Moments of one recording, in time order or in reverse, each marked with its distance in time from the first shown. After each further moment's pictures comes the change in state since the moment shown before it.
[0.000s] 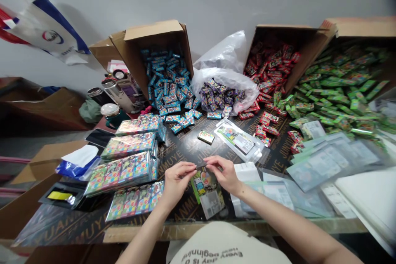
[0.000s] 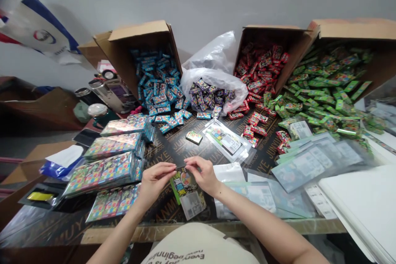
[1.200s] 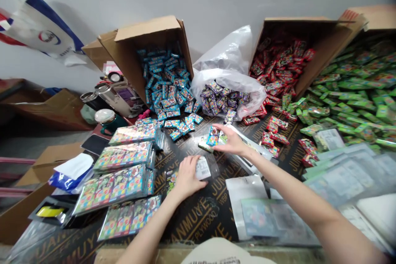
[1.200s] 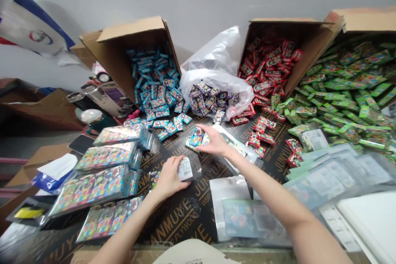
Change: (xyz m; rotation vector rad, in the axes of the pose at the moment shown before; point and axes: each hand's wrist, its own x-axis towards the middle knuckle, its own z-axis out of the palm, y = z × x) left_hand 0.057 -0.042 0.038 0.607 -0.283 0.004; right_hand 0.133 0.070 -0.081 -0.588 -0.256 -0.177
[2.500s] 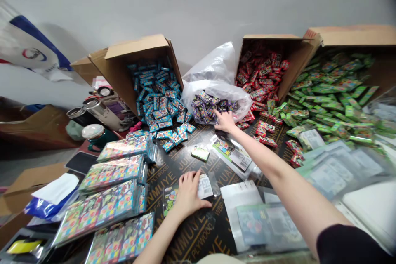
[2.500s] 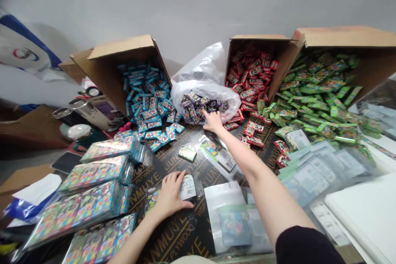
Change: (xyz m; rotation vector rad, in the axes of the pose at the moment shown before) left_hand -0.006 0.004 0.025 -0.018 -0.063 0.035; right_hand 0.073 0.061 -0.042 -0.608 -0.043 0.433
